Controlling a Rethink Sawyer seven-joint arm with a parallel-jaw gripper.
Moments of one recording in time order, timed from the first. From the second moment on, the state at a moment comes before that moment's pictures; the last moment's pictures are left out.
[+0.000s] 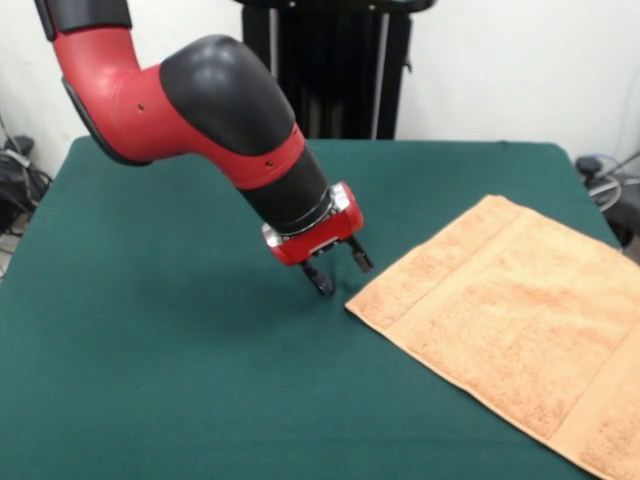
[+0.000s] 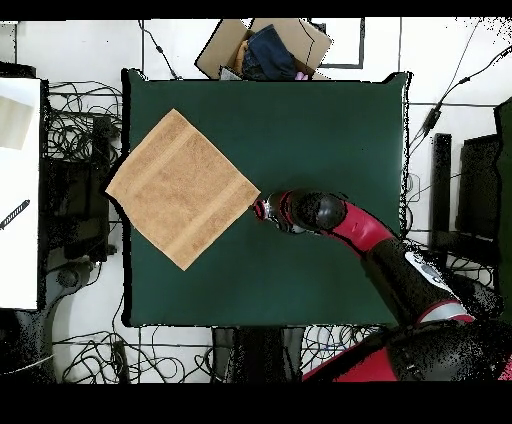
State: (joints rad) arm -0.83 -0.27 0.55 1.68 -0.22 0.56 1.14
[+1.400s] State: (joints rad) arm -0.79 -0.27 0.55 1.66 -0.20 0.58 1.14
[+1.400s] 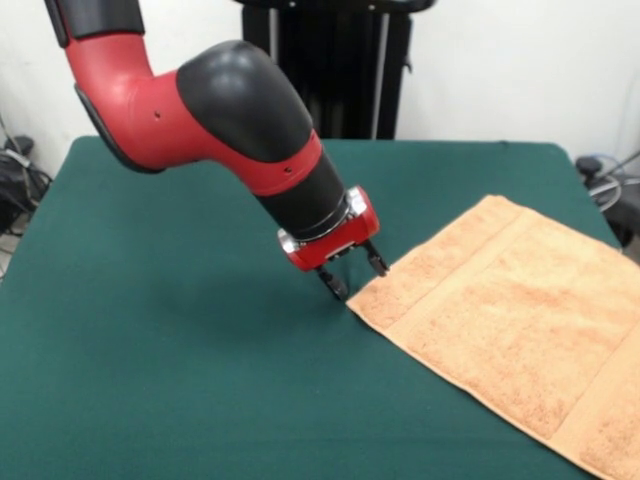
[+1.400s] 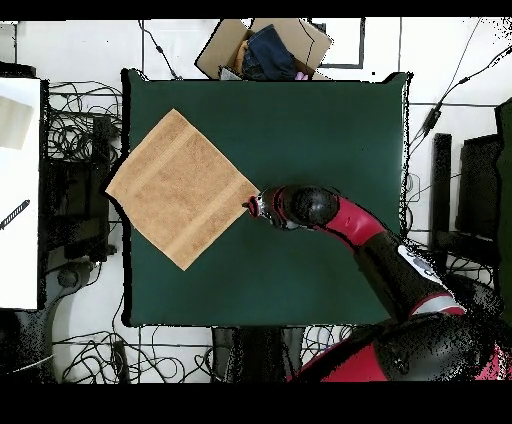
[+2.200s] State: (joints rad) arm -0.79 -0.26 0.55 1.66 -0.19 0.58 1.14
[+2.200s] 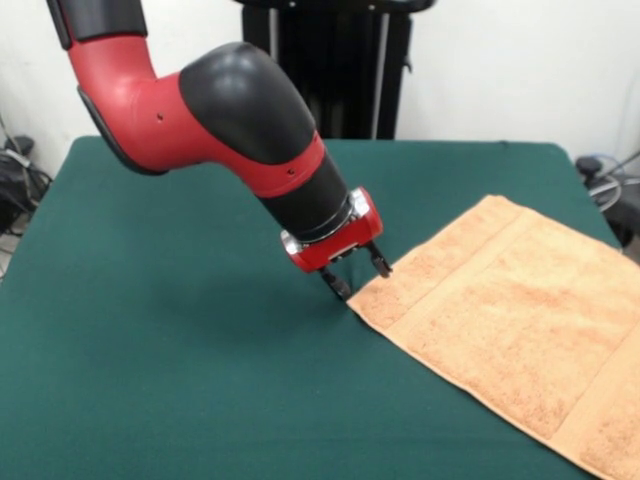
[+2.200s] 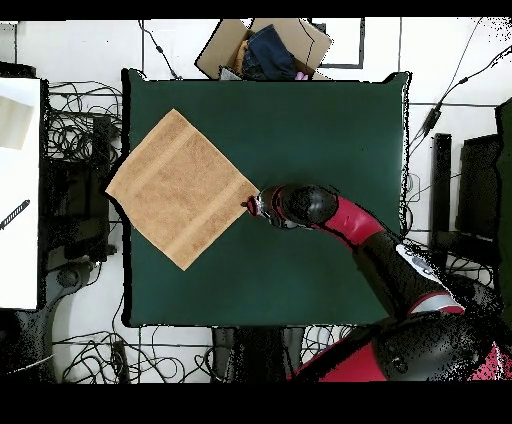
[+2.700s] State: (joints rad) arm -0.77 -0.26 0.55 1.64 -0.18 0.60 1.14
